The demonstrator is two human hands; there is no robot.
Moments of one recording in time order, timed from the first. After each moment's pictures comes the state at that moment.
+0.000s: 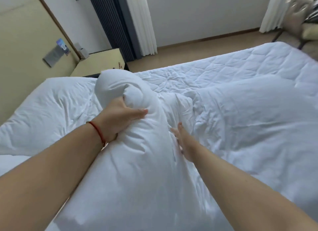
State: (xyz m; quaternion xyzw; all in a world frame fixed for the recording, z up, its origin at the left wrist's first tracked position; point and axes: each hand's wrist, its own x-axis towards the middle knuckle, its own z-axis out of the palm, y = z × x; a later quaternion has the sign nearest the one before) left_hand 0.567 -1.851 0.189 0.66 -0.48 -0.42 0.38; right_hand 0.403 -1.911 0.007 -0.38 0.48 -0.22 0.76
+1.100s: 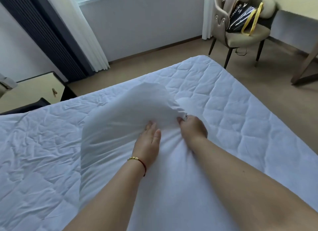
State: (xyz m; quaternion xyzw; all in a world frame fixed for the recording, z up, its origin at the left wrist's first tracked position) left_hand 0.156 -2.046 0.061 0.68 -0.66 -0.26 0.17; right_hand -0.001 -2.095 0.047 -0.54 0.74 -0.26 0.32
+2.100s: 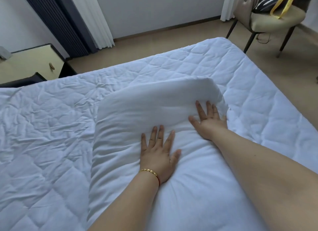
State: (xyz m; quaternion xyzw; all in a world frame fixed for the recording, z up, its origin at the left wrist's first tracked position) left_hand 0.155 -2.058 -0.048 0.68 -0.72 -0.10 -0.07; right_hand -0.035 -2.183 -0.067 -0.69 0.68 0.04 0.23
